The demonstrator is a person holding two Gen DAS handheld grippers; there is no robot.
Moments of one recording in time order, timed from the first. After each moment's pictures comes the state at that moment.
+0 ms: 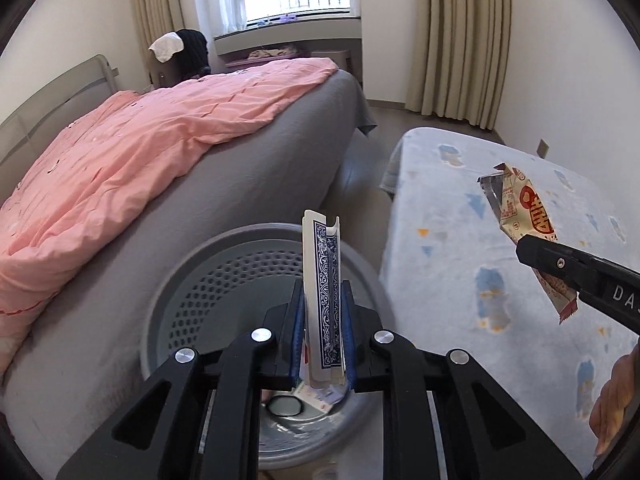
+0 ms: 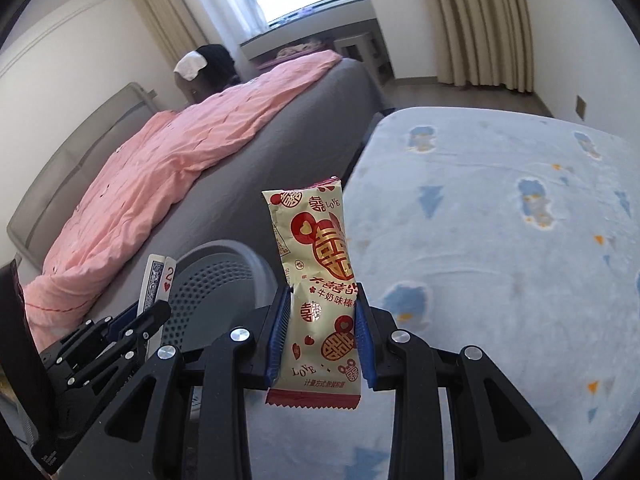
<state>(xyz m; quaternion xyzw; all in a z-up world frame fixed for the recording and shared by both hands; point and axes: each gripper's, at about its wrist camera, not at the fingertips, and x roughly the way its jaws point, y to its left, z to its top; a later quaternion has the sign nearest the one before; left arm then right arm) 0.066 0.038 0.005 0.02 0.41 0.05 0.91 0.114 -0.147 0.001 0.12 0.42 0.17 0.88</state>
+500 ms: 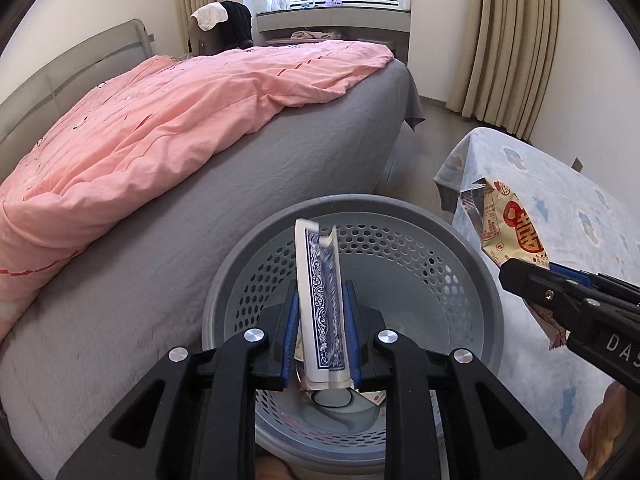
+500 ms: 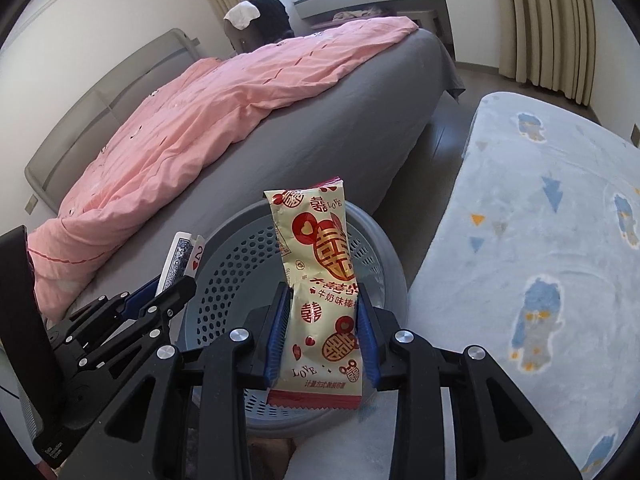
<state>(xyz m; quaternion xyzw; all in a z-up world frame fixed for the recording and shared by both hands) 0.062 0.129 -0.019 -0.02 0.42 0.09 0.90 0.116 -0.031 -0.018 0.06 0.45 0.24 0.86</state>
